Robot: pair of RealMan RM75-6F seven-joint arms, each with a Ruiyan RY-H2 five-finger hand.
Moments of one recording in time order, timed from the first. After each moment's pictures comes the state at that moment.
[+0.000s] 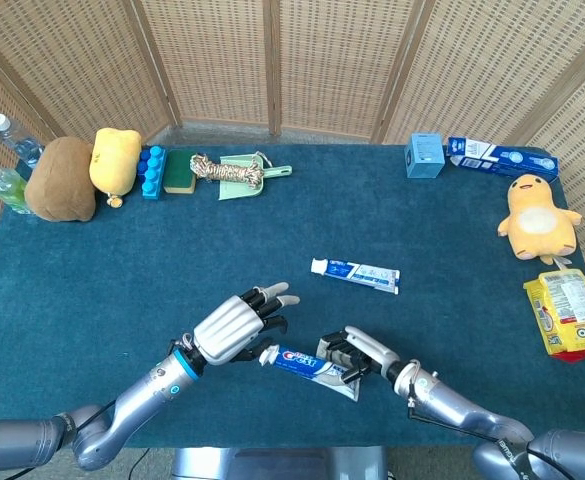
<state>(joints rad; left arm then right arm) -0.73 -1.56 -0.07 -1.67 1.58 1.08 0.17 0.72 -1.33 0.00 -1.74 -1.43 0.74 0.92</state>
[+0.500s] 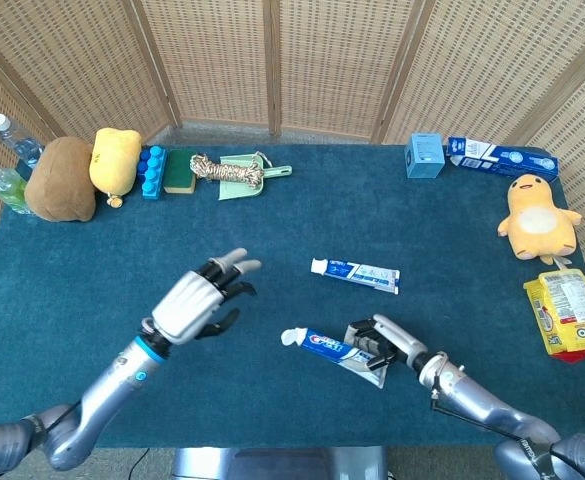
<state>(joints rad) -0.65 -1.41 -0.10 -1.73 1.54 1.20 0.15 0.67 -1.25 -0.01 -1.69 -1.45 0.76 0.92</state>
